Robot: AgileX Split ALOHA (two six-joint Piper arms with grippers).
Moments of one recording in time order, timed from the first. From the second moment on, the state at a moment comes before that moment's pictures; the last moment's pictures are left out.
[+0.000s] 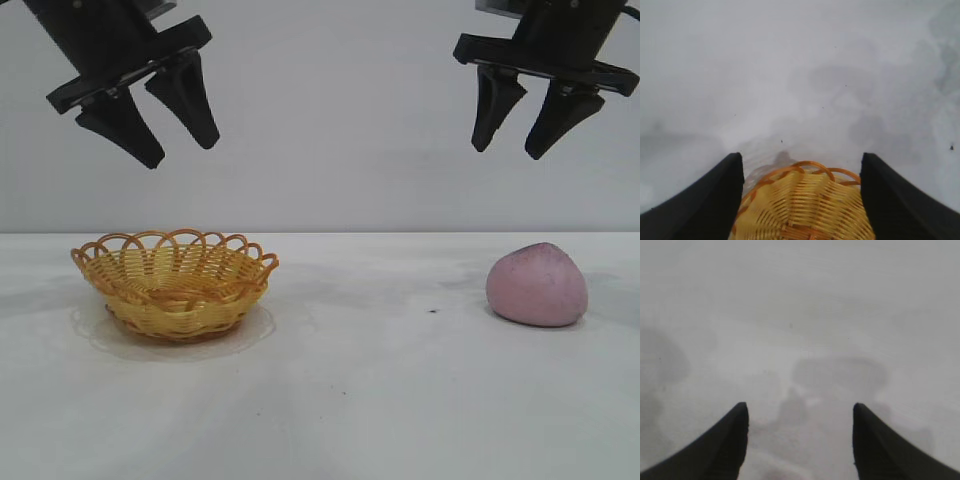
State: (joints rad) left arm -0.22 1.90 -1.34 -0.69 0.57 0.64; right arm 0.20 1.93 -1.44 0.31 0.65 -0.24
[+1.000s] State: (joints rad) left arm -0.22 1.90 -1.48 -0.38 0.87 0.65; right arm 0.20 1.93 -1.44 0.31 0.67 -0.25
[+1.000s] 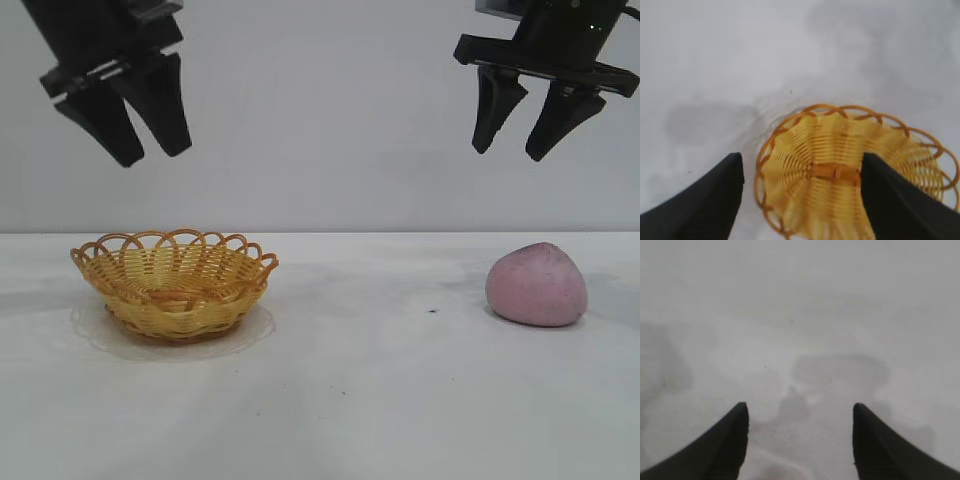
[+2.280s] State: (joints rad) left arm -0.29 2.27 -1.83 -0.11 1.14 0.71; right arm 0.20 1.93 -1.44 0.31 0.70 -0.25
